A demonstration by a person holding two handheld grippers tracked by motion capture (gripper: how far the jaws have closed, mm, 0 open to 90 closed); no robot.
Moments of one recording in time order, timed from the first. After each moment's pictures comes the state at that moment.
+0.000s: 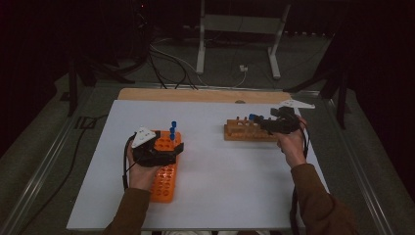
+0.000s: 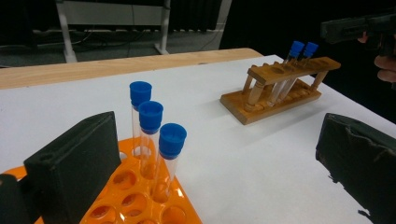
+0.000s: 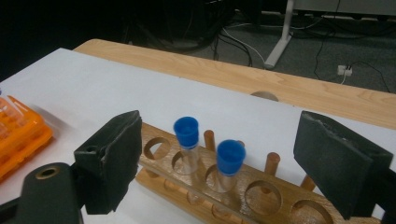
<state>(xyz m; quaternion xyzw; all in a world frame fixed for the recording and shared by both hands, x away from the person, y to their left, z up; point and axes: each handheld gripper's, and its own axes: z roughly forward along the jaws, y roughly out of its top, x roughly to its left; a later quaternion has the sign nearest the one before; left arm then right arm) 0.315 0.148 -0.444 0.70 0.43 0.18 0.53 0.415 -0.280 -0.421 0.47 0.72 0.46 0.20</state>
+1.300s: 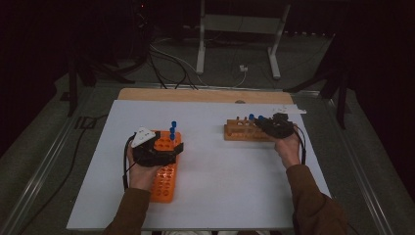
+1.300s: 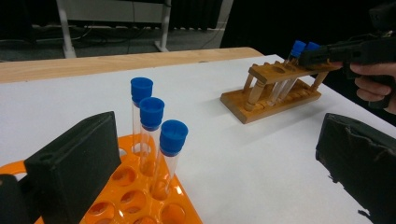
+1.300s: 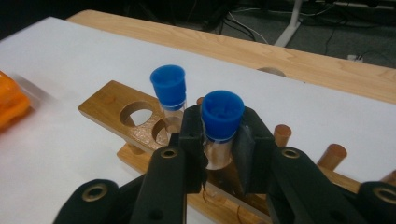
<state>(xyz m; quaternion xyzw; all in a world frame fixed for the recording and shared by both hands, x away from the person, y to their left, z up) 0.316 0.148 -0.445 0.70 0.44 0.18 0.53 0.425 -0.277 -0.459 0.45 0.75 0.44 0.20</state>
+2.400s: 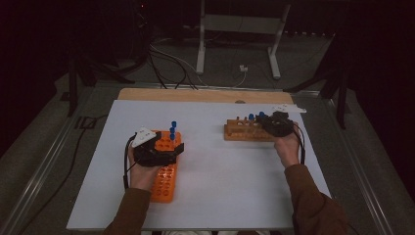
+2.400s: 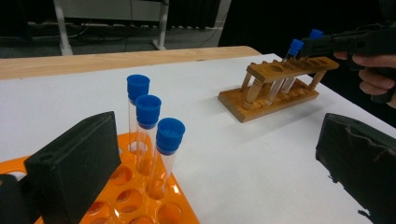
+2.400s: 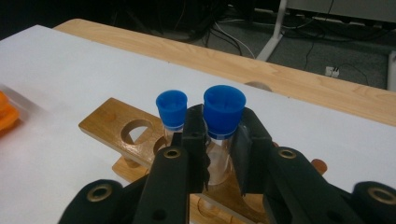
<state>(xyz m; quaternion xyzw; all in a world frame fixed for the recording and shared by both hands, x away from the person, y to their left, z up) 0.316 0.147 -0.447 0.70 0.44 0.17 0.53 0.420 -0.272 -0.444 0.46 0.74 0.44 0.23</state>
